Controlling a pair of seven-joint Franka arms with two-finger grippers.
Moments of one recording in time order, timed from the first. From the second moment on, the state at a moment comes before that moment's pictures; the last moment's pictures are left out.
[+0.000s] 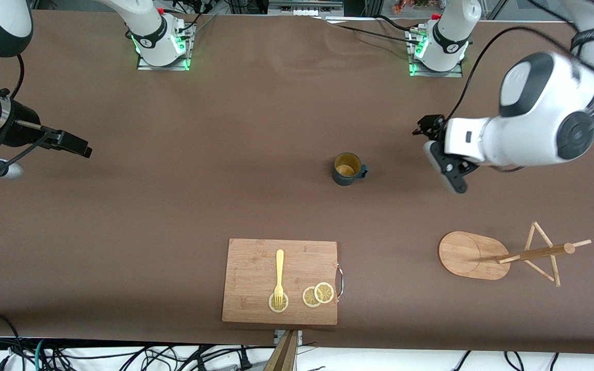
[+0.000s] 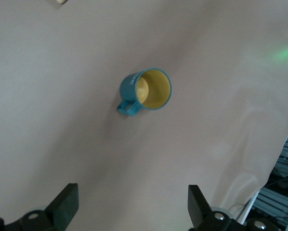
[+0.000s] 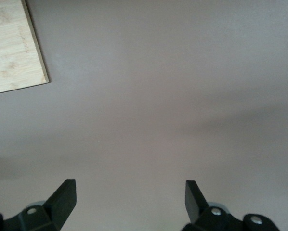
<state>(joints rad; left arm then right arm) -0.04 0.32 -0.20 -1.63 -0.32 1.64 0.74 0.46 0.16 -0.44 -1.51 0.11 1.58 0.23</state>
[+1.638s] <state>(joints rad) 0.03 0.57 -0.20 -2.00 -1.05 2.04 2.04 0.23 0.04 -0.14 -1.68 0.03 1.66 0.20</state>
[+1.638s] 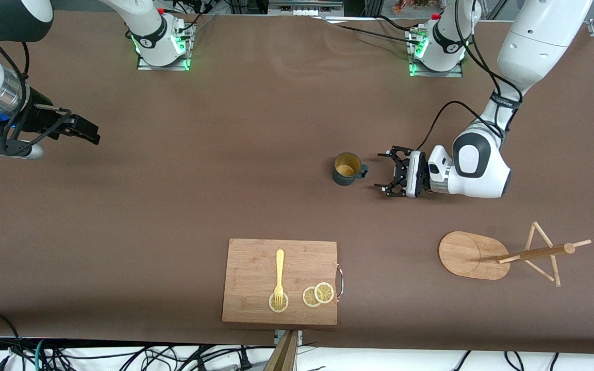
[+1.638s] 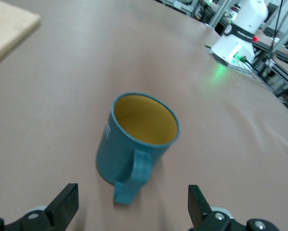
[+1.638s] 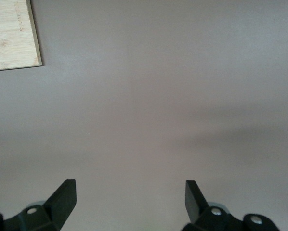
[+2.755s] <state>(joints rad) 0.00 0.65 -0.21 -2.11 -1.38 2.10 2.42 0.04 0.04 0.09 -1.65 0.00 1.68 0.20</state>
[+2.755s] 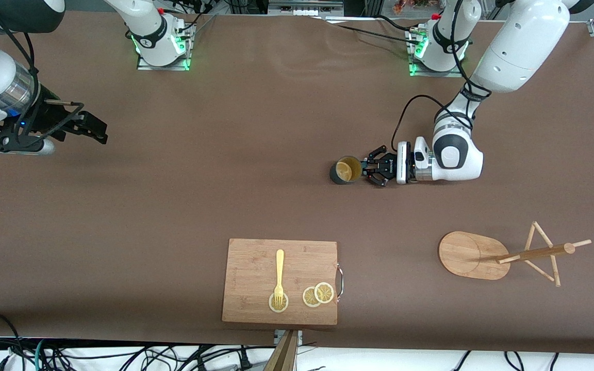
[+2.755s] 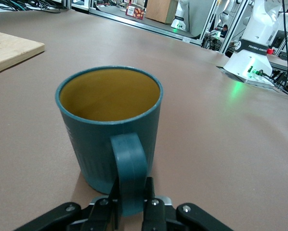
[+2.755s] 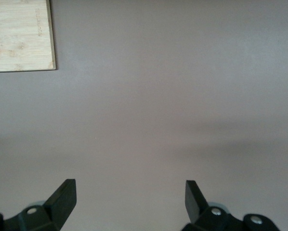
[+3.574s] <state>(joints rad) 0.14 0.65 -0.20 -2.08 -1.35 1.73 2.11 0.04 0.04 0.09 -1.65 0.00 1.69 0.20</state>
